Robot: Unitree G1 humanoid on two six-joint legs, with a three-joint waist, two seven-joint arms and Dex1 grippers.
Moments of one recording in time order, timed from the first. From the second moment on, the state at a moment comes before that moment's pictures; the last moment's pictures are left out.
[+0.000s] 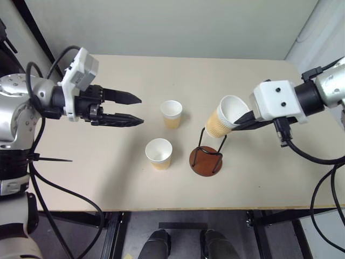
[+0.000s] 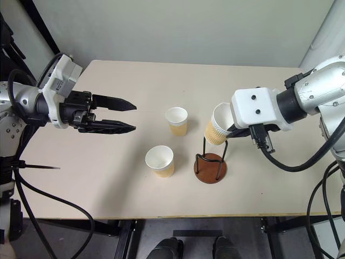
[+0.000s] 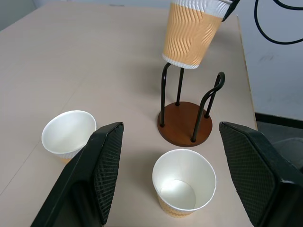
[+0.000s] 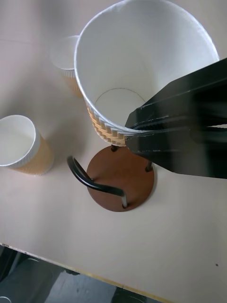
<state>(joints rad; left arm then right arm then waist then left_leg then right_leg) -0.85 1.03 0.04 0.02 -0.60 0.71 -1.42 -1.01 -1.04 0.22 -0.39 0.19 0.59 1.57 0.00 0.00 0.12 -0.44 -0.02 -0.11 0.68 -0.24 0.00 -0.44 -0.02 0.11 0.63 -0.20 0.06</state>
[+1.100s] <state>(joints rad) -0.91 0.99 0.01 0.12 -0.45 0.56 -1.33 -1.16 -0.85 0.20 -0.30 0.35 0.79 1.39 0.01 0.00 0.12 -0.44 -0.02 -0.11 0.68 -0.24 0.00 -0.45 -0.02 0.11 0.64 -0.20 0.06</state>
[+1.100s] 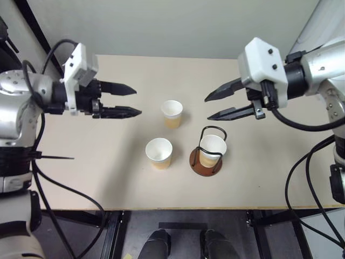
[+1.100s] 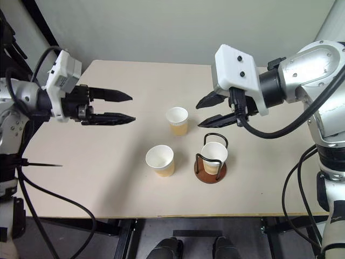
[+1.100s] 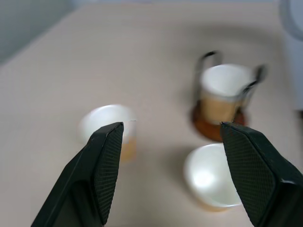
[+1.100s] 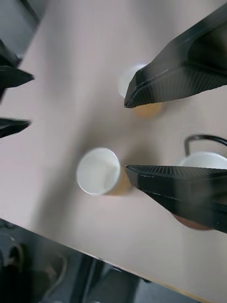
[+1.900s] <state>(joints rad) -1.30 0.72 -0.41 0.74 0.20 -0.21 -1.35 -1.25 -0.93 0.22 -0.26 0.46 0.84 1.45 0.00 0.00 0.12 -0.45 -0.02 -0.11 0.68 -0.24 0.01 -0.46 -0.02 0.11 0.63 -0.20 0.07</state>
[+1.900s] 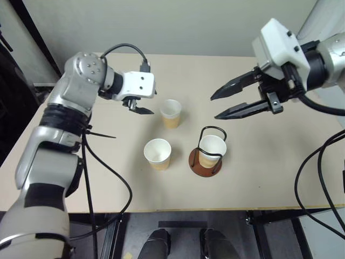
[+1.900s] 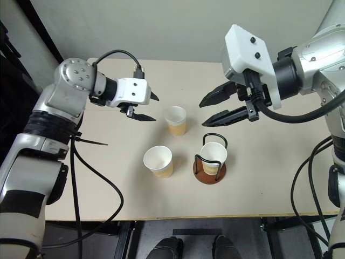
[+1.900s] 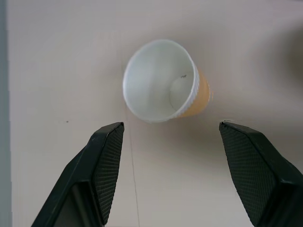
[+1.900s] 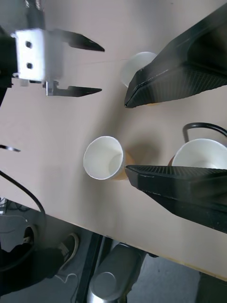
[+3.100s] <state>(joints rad) -1.37 0.50 -0.48 1.12 0.42 -0.43 -1.26 -1.24 -0.97 0.23 -0.23 0.44 0.82 1.46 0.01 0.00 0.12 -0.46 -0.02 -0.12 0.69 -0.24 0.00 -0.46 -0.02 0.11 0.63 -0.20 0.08</state>
